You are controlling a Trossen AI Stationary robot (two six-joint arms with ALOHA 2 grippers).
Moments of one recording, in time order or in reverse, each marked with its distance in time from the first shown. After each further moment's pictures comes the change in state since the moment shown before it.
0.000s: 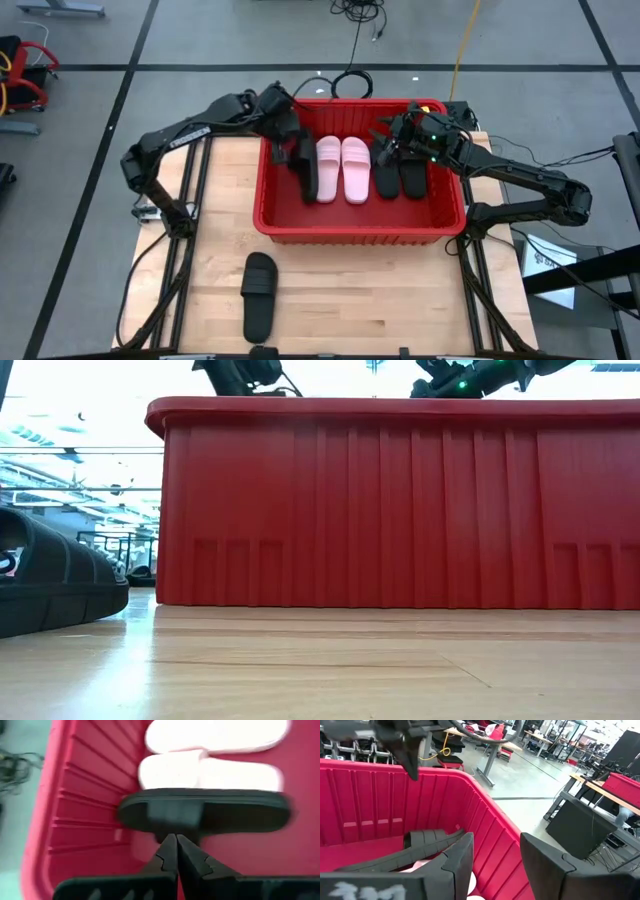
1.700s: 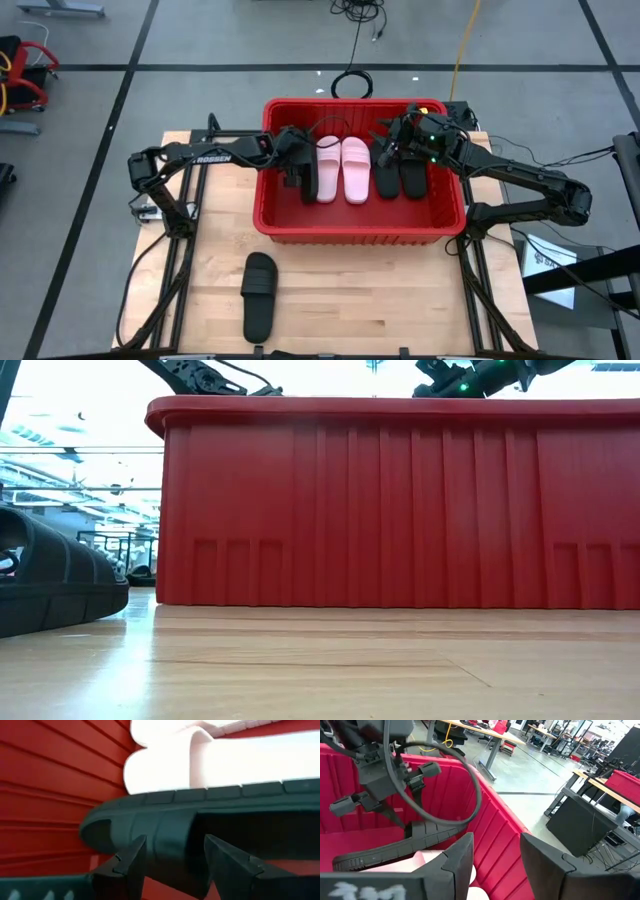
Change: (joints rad) left arm -0.116 0.037 -0.459 0.599 -0.205 0.062; right arm 0.000 0.000 0.000 -0.038 0.000 -0.023
